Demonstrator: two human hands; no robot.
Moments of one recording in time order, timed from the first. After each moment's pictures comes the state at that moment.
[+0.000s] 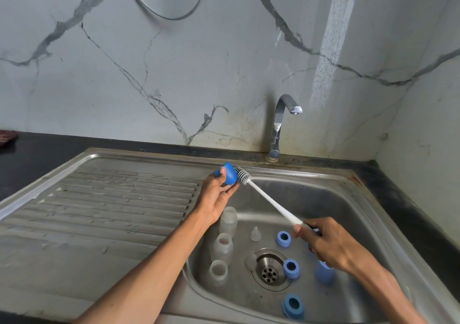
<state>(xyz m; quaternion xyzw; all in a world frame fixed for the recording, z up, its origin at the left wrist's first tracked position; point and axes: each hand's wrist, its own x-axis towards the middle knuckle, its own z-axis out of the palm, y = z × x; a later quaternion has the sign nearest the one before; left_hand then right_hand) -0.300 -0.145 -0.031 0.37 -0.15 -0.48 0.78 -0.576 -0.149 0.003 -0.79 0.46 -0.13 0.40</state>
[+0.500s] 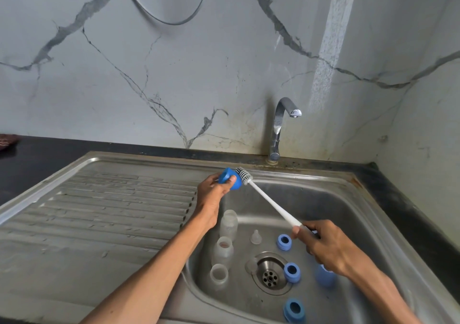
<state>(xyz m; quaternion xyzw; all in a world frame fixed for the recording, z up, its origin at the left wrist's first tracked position) -0.300 -0.142 -0.036 0.51 -0.23 -0.34 0.76 -0.574 -0.149 0.001 -0.80 0.46 -0.14 0.36</state>
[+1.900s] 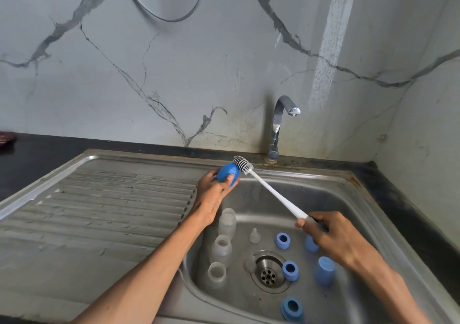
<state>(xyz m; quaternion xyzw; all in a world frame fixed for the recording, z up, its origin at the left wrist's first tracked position) -0.302 -0.141 -0.030 0.42 -0.22 -0.41 0.78 -0.586 -0.159 0.006 -0.82 0.44 -0.20 0.29</state>
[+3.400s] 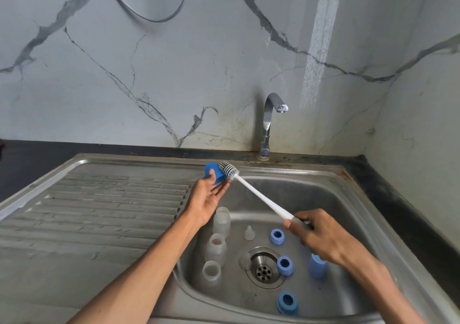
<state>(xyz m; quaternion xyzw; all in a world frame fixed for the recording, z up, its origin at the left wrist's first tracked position) -0.303 -0.135 -0.028 0.33 -0.12 -0.51 0.78 -0.584 -0.155 0.005 -0.83 0.42 -0.16 0.34</state>
